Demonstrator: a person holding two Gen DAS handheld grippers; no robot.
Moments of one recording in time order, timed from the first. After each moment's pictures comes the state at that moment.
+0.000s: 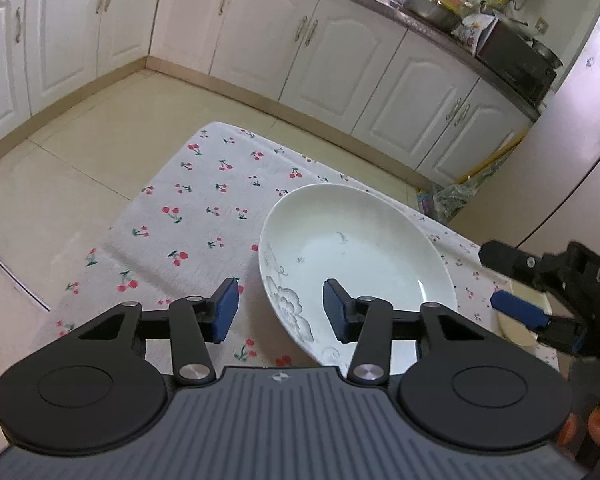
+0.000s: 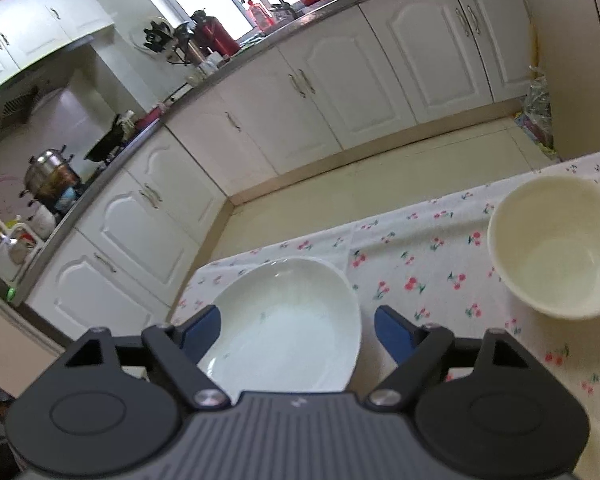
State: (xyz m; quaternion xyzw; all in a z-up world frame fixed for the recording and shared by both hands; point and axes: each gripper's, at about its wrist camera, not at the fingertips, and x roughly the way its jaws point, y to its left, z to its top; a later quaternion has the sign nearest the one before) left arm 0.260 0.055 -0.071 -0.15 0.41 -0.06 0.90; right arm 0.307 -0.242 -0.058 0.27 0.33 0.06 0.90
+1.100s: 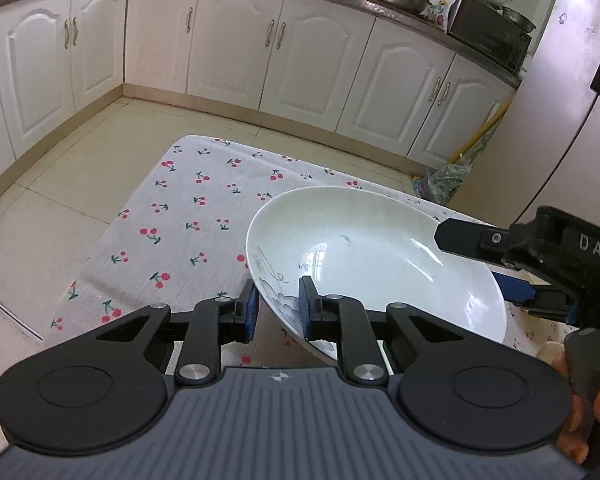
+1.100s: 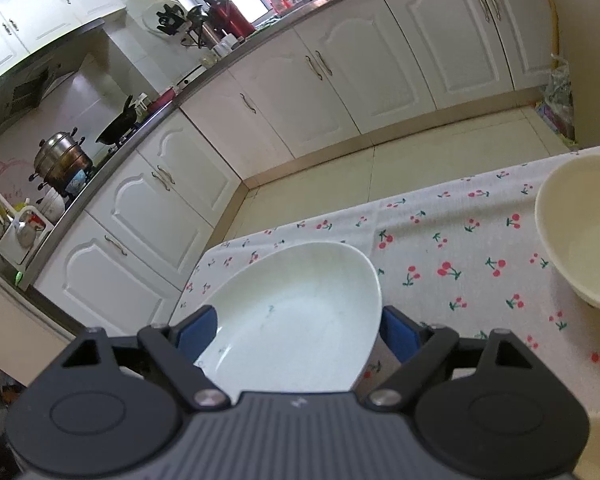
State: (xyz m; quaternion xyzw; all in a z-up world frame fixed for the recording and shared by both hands) left arm 0.263 0.037 -0.070 -0.08 0.39 -0.09 0.91; right arm 0.314 -0.230 -0.061 0.27 0.34 0.09 0.90
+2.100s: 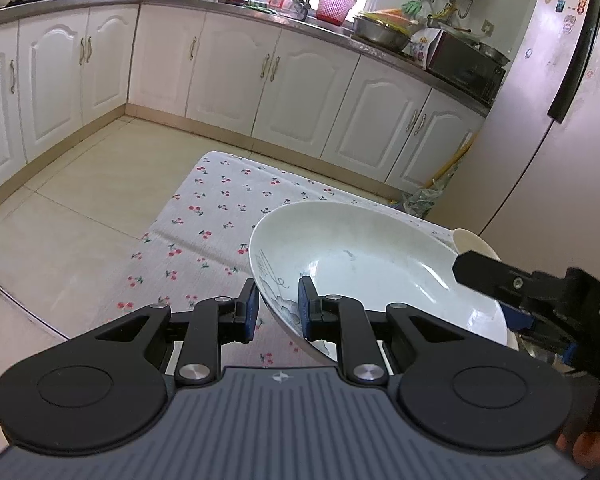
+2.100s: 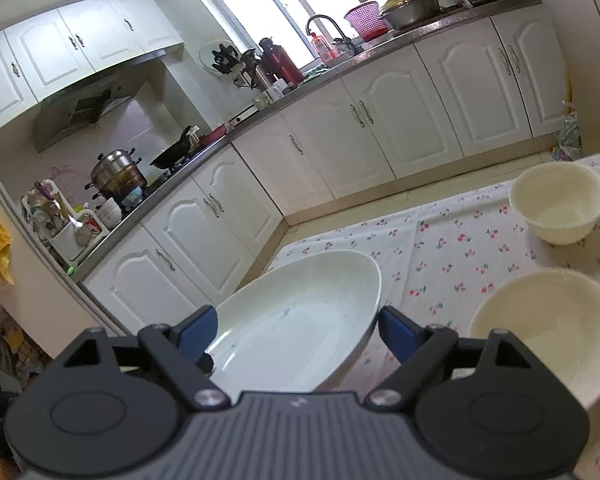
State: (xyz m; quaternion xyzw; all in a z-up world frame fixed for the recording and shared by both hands) left arm 0.187 0.070 -0.037 -0.11 0.35 -0.10 0.92; right arm 0.195 -0.200 -0.027 0.26 0.26 0.12 0.92
